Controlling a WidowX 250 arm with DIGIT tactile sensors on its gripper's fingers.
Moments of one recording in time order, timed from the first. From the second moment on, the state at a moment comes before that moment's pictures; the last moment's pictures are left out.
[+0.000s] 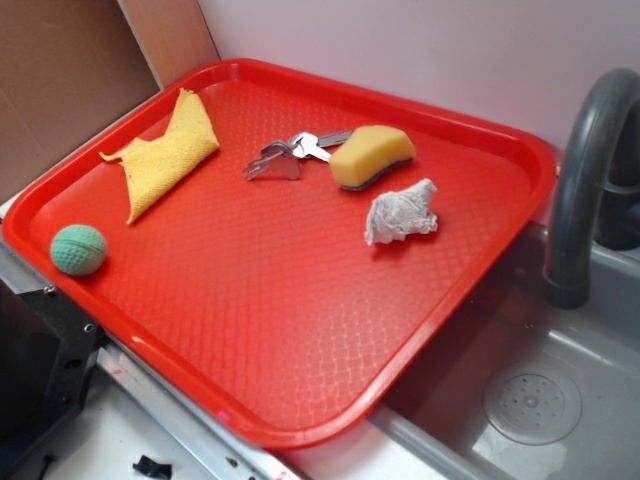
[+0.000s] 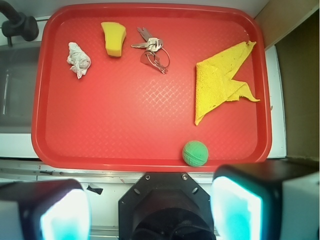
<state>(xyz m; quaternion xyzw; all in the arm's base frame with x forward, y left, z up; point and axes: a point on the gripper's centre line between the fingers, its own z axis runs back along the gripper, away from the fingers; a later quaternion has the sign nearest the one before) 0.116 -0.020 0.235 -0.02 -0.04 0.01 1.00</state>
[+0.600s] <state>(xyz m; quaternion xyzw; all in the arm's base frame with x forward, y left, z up) 0.137 -0.031 0.220 -0.01 -0.09 -0.04 0.99</state>
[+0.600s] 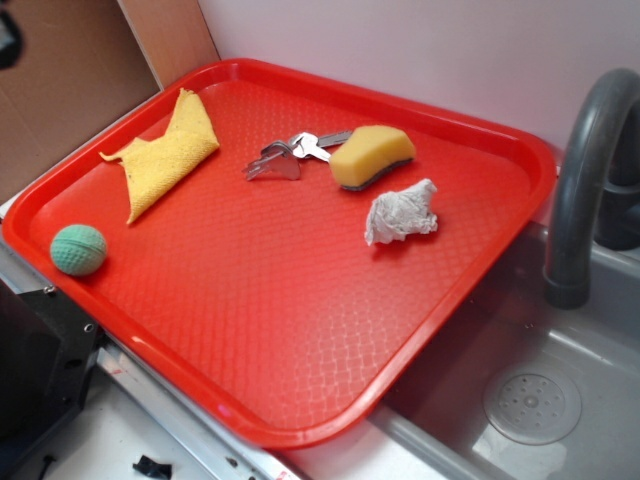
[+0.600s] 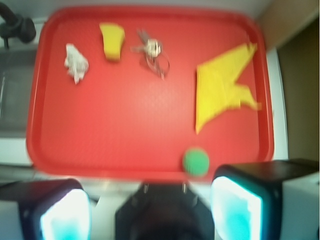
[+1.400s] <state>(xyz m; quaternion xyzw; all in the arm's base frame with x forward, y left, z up) 0.246 -0.110 0.122 -0.04 -0.11 -0.35 0.93</state>
